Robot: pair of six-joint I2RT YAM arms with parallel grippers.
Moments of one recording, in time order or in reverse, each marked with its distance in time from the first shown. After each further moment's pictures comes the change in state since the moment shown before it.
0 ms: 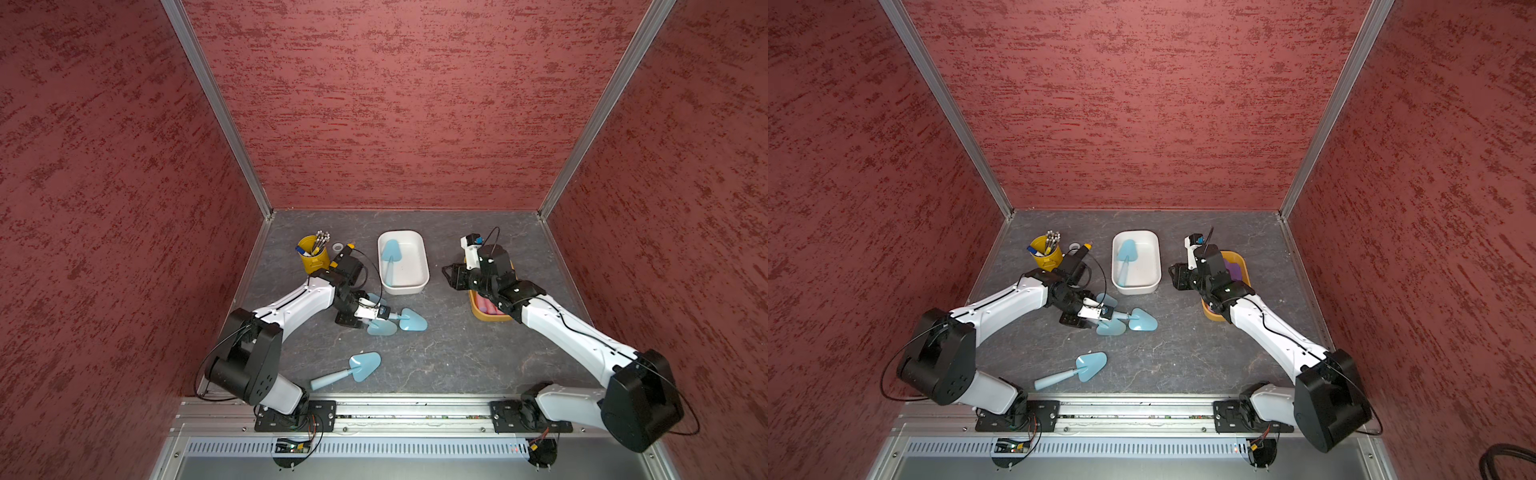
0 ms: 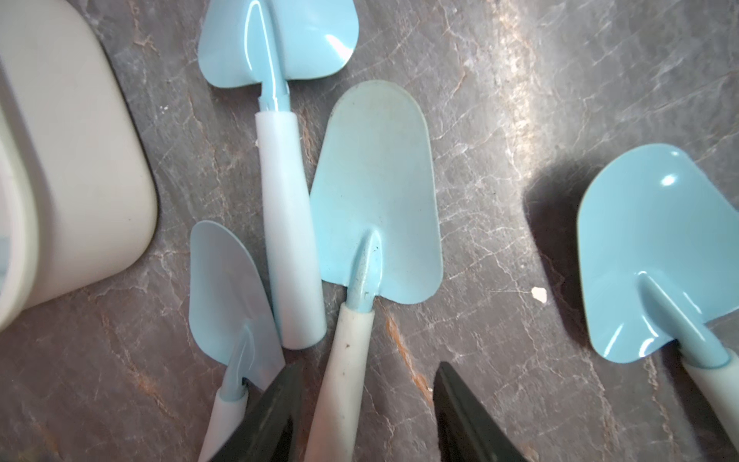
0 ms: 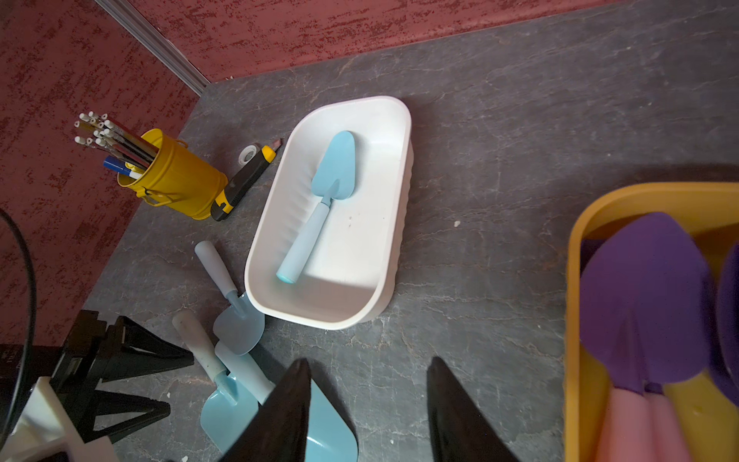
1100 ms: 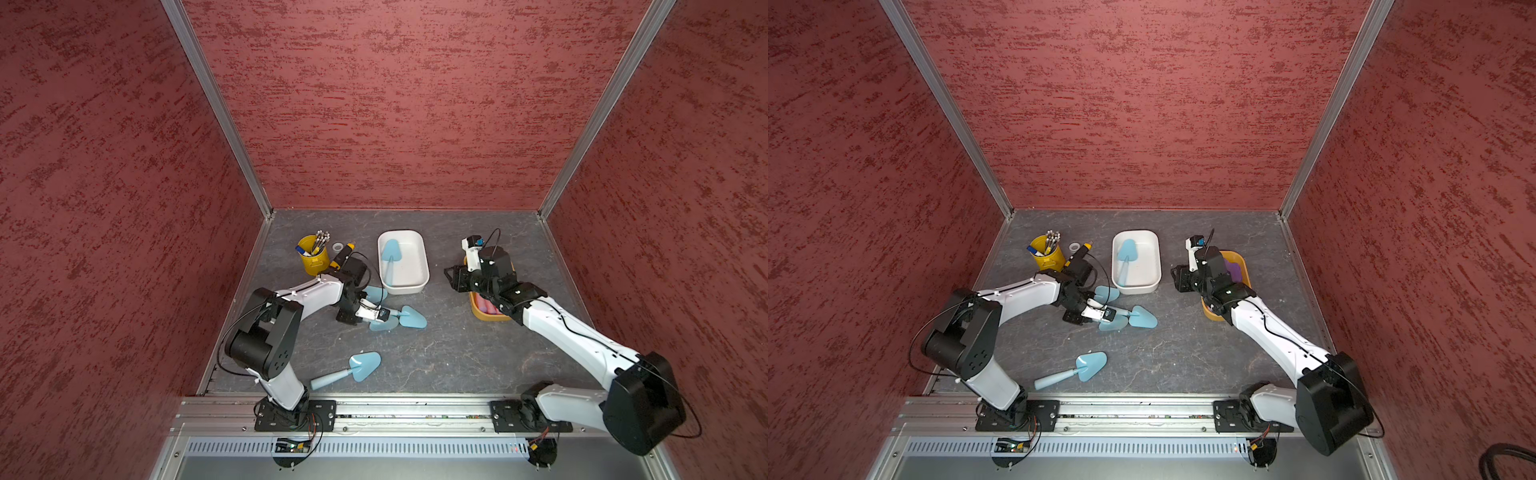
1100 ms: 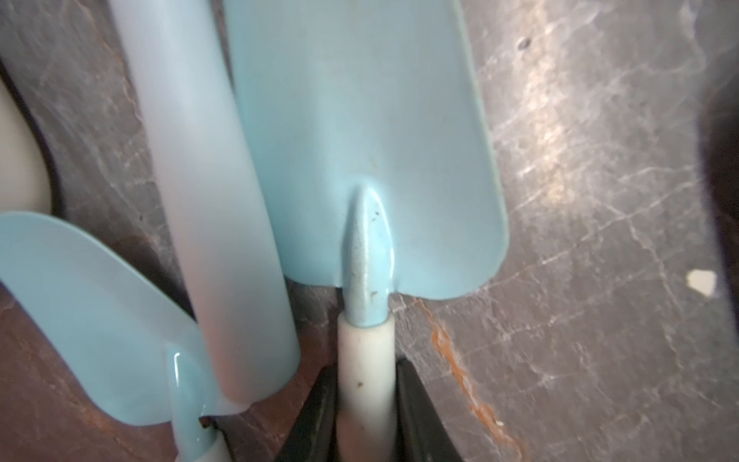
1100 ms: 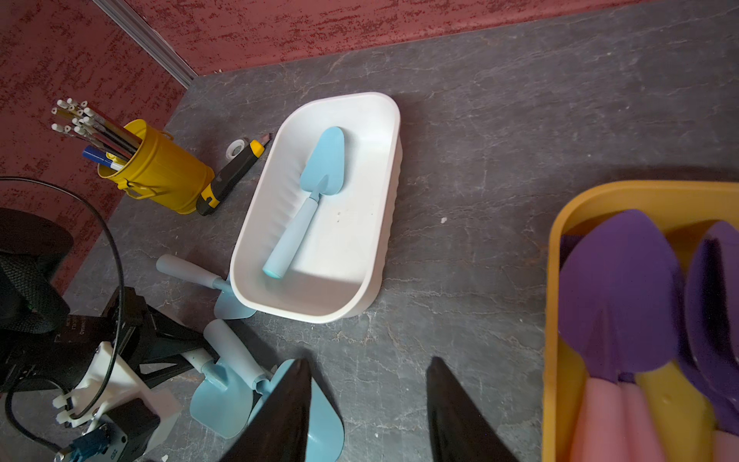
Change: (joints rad) left arm 0.010 0.133 -0.021 0.132 -0.119 0.060; right arm 0.000 -0.017 -0.020 -0.007 0.023 -0.026
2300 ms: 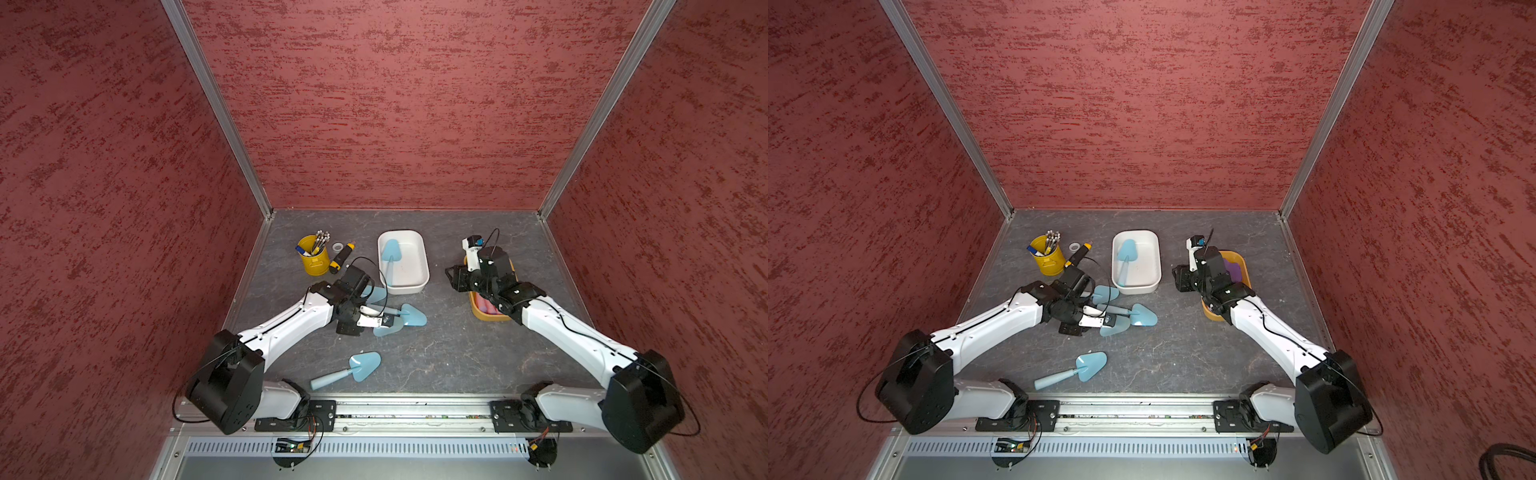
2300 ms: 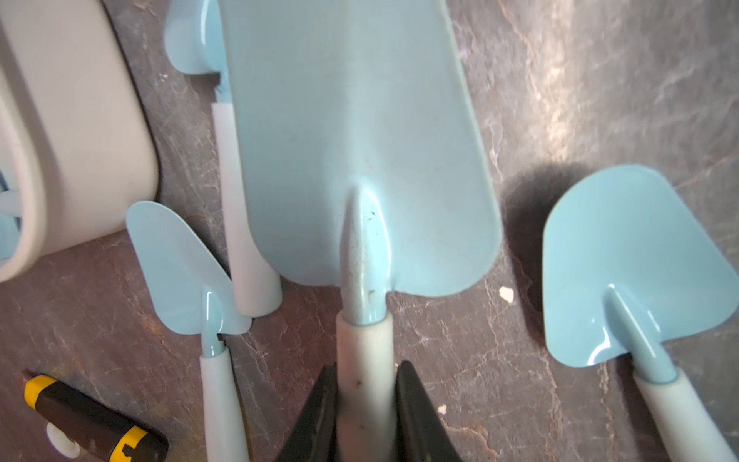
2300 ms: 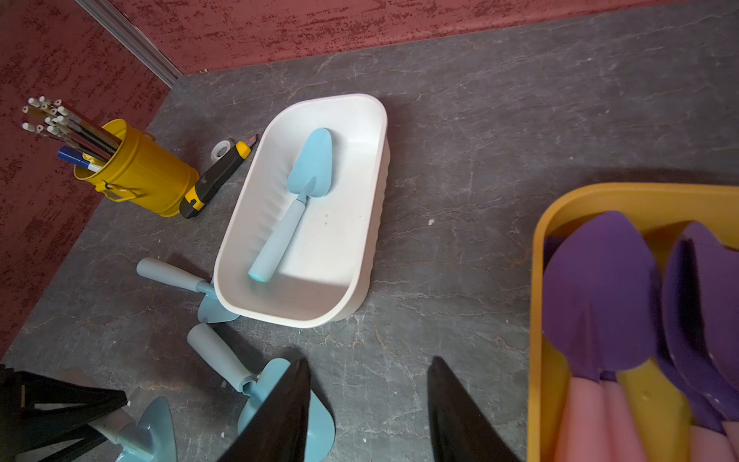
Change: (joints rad) left arm -0.155 -0.307 -0.060 -0.118 -0.048 -0.328; right arm -0.002 0.005 0.000 0.000 0.045 -0.010
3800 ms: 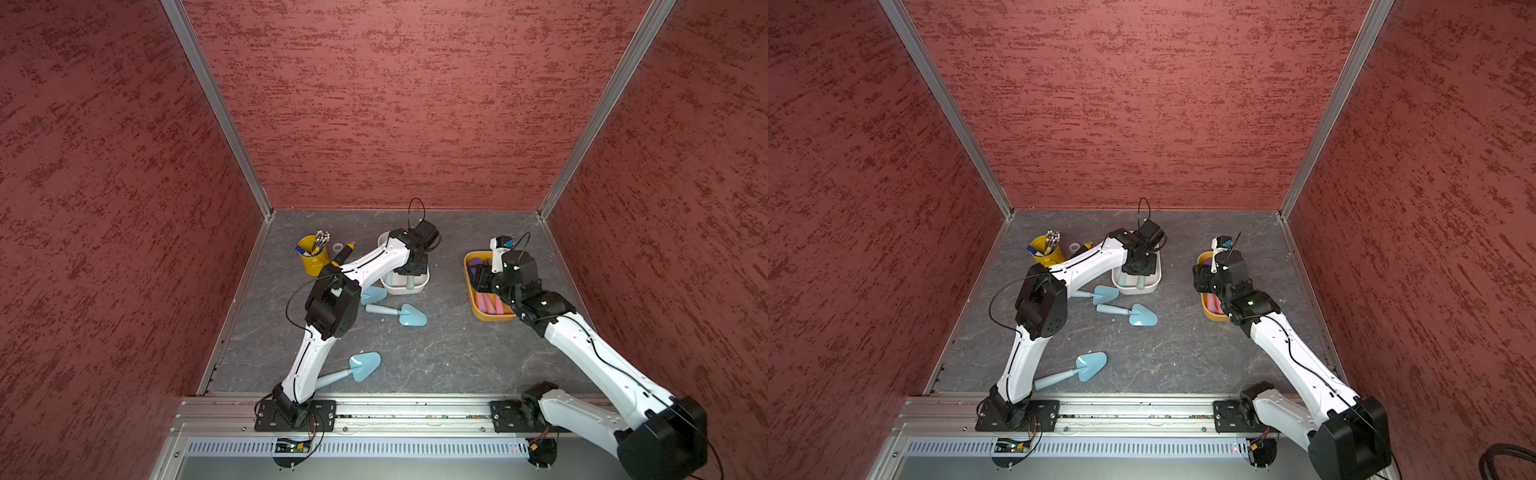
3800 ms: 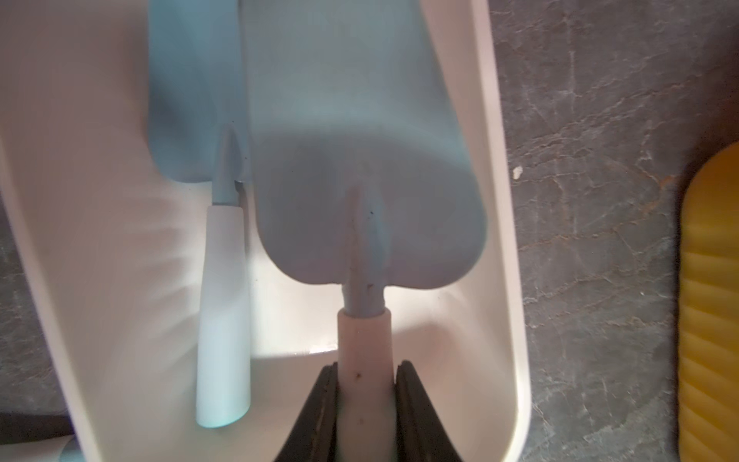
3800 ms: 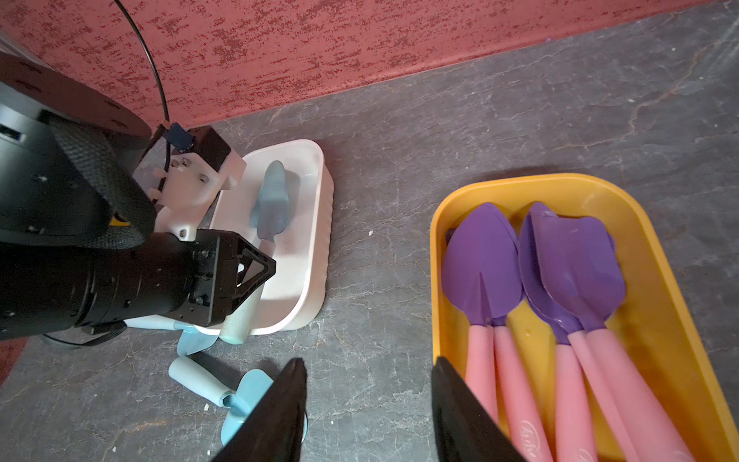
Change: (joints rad) left arm -0.131 0.874 1.090 -0.182 -0.276 -1.715; right arm -0.082 -0.200 -0.024 -0.142 0.082 0.049
